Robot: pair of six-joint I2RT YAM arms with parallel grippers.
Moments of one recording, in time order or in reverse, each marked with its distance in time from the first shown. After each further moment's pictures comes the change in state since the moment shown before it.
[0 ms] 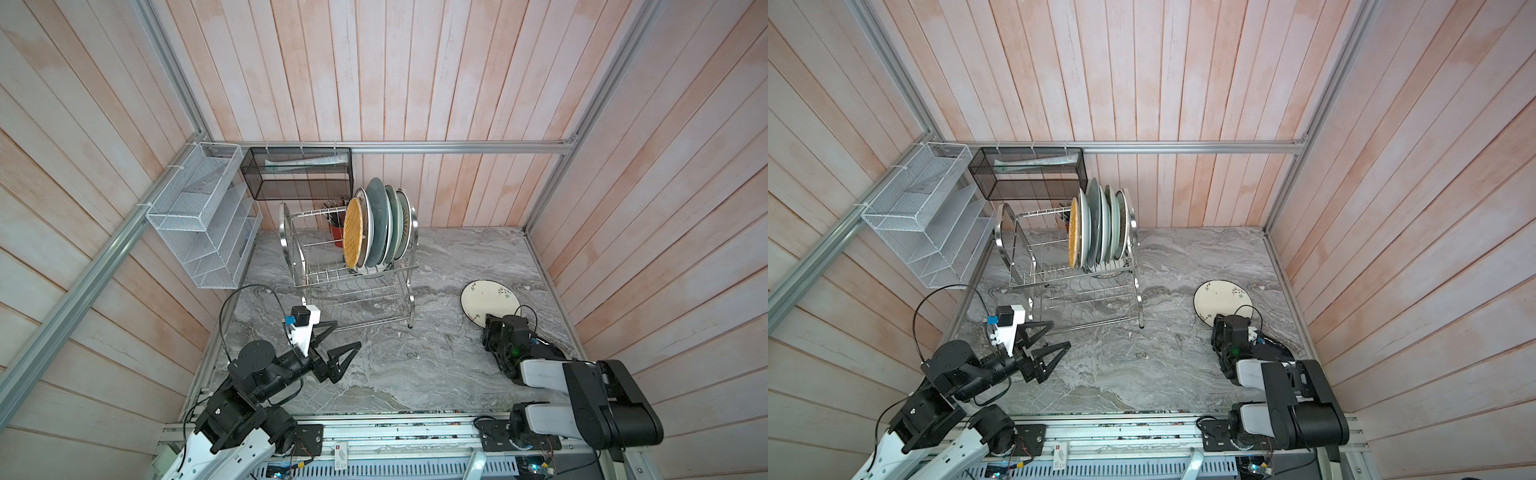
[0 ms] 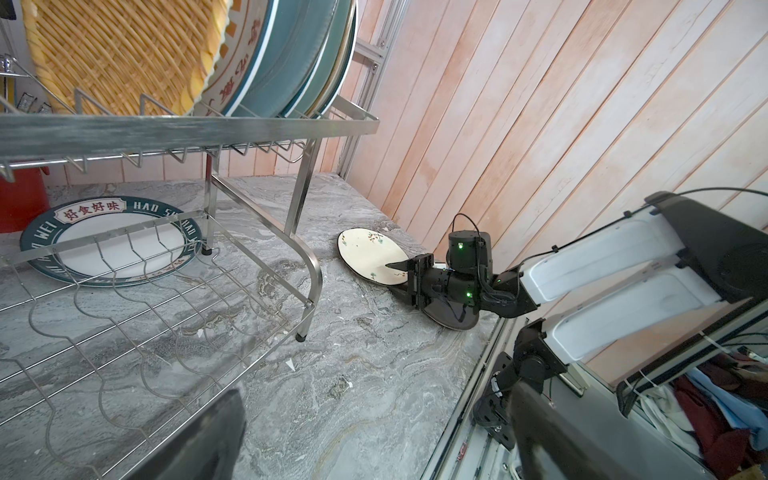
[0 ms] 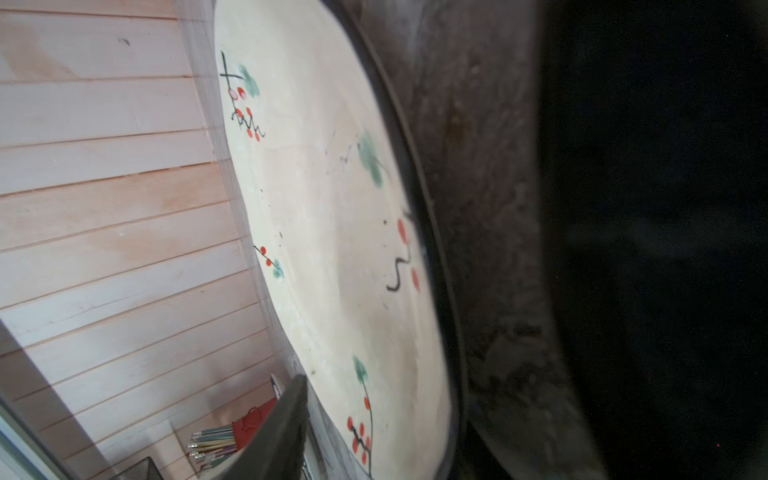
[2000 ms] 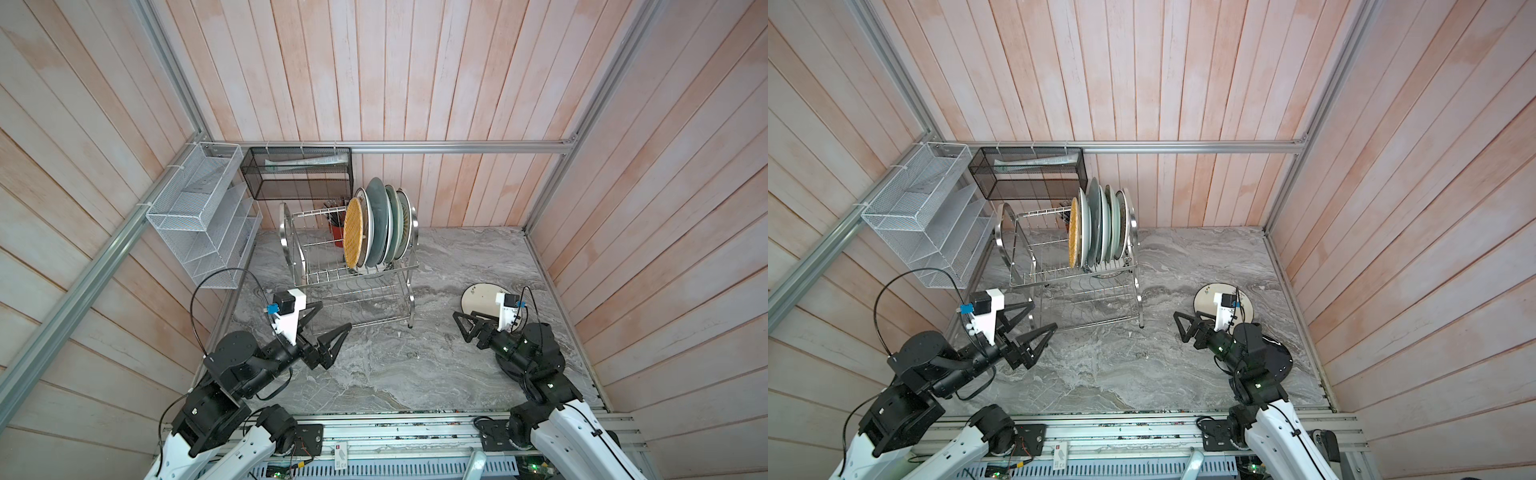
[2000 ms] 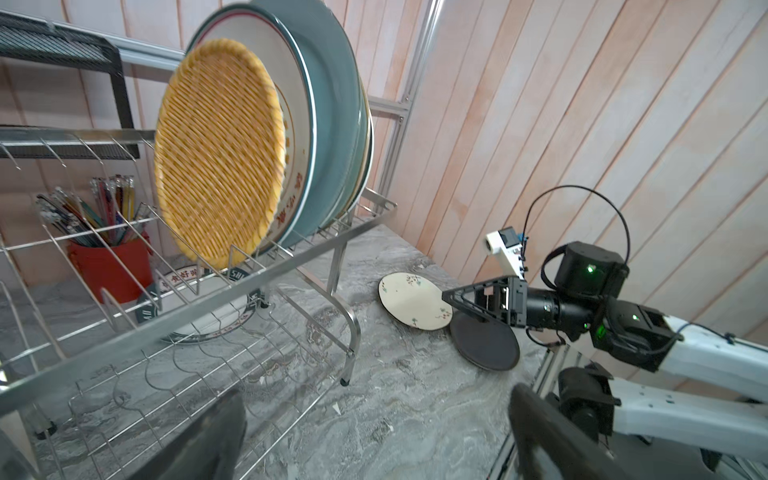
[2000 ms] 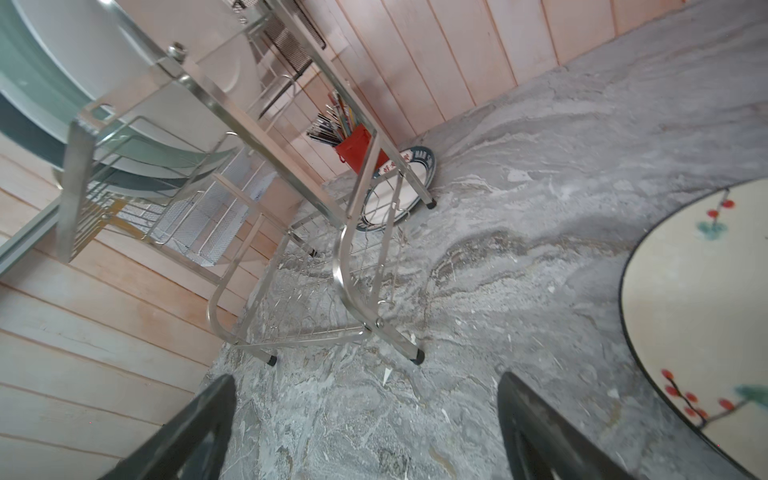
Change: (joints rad) left arm 0.000 0.070 0.179 -0.074 -0.106 0.113; right arm 0.210 -0.879 0.132 -0.657 -0.385 -1.007
